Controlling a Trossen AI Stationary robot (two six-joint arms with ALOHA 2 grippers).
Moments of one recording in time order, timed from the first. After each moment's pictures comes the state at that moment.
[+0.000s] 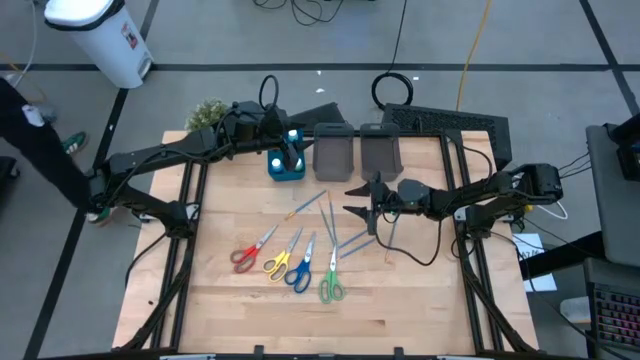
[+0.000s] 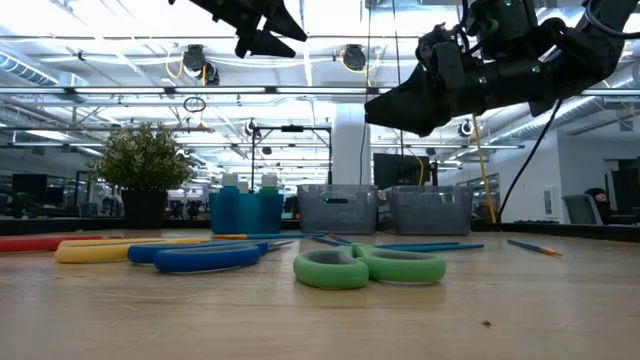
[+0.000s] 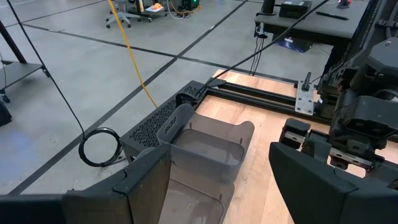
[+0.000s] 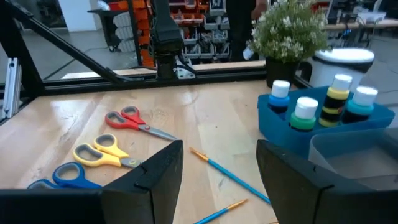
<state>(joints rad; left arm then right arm) 0.39 1.34 1.24 -0.20 0.00 0.00 -0.09 1.41 0.44 0.86 0.02 0.04</state>
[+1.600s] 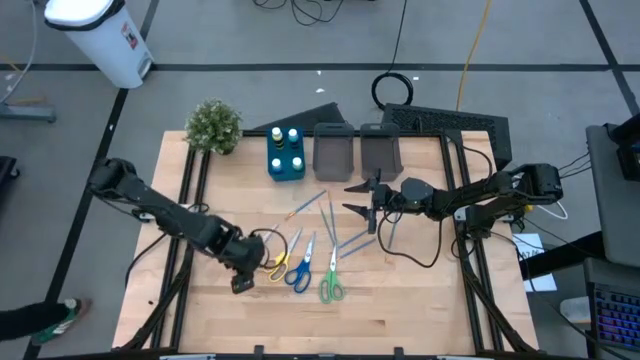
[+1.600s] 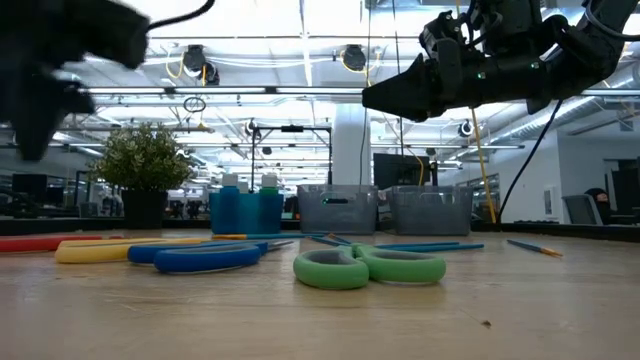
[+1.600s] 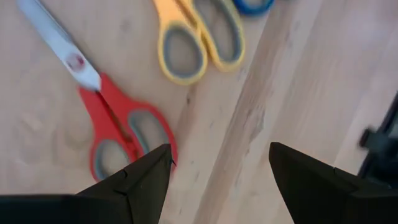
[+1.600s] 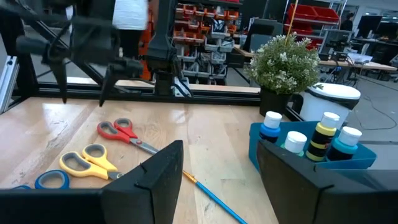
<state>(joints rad) -0.46 1.35 0.87 -0.80 0.12 -0.83 -0.09 1.41 0.44 0.94 0.02 -0.09</state>
